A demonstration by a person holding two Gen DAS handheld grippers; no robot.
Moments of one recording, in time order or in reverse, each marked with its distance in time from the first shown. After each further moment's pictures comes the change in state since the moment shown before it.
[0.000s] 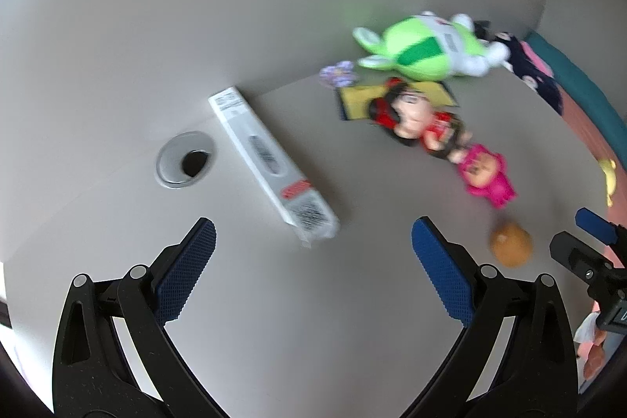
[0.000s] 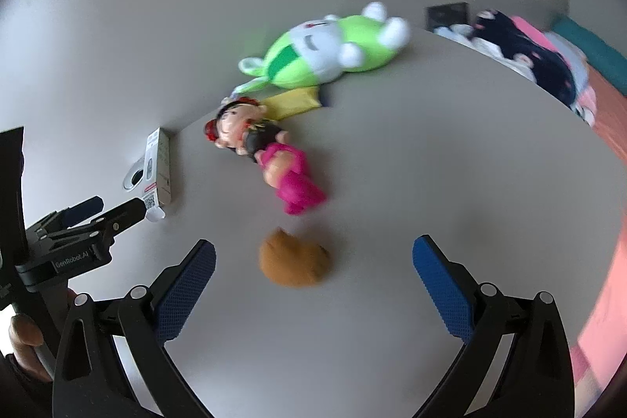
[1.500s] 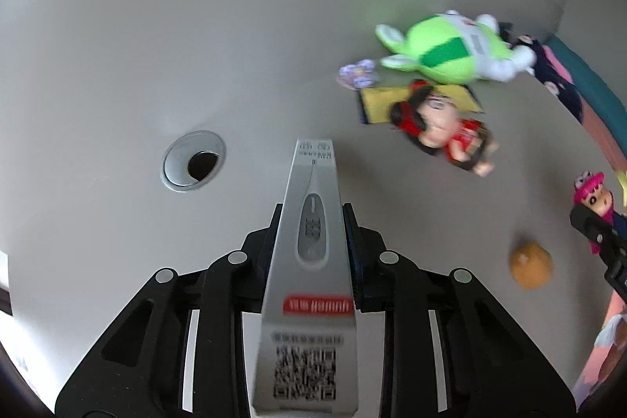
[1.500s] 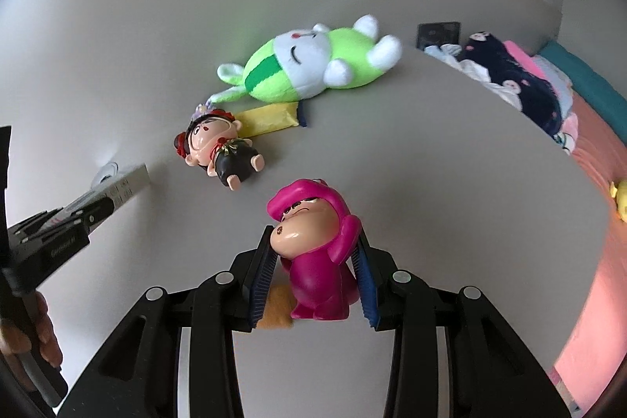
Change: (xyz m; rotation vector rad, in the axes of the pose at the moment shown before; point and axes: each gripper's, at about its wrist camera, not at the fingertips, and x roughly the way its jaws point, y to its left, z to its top) left arm -0.008 0.000 0.008 -0.017 0.005 0.039; right arm -0.012 -0.012 0.007 -0.005 -0.038 -0.123
